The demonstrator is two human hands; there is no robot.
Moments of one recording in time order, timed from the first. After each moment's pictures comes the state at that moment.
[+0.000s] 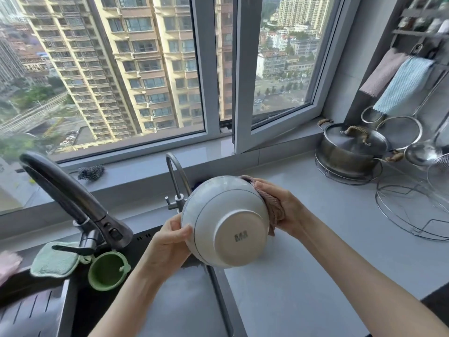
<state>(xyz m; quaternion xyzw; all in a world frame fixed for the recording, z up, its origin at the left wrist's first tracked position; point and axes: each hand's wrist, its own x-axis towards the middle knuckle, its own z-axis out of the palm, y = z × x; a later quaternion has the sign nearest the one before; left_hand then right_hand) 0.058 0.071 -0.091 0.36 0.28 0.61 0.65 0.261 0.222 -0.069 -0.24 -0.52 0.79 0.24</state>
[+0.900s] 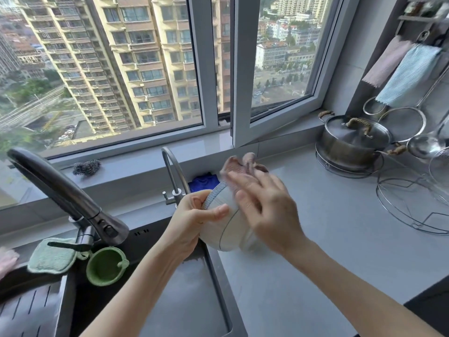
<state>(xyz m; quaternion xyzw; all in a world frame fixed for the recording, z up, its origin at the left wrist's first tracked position) 0.095 0.106 -0.066 0.38 0.46 0.61 0.53 0.252 0.168 -0.061 -0.37 -0.84 0.20 0.35</state>
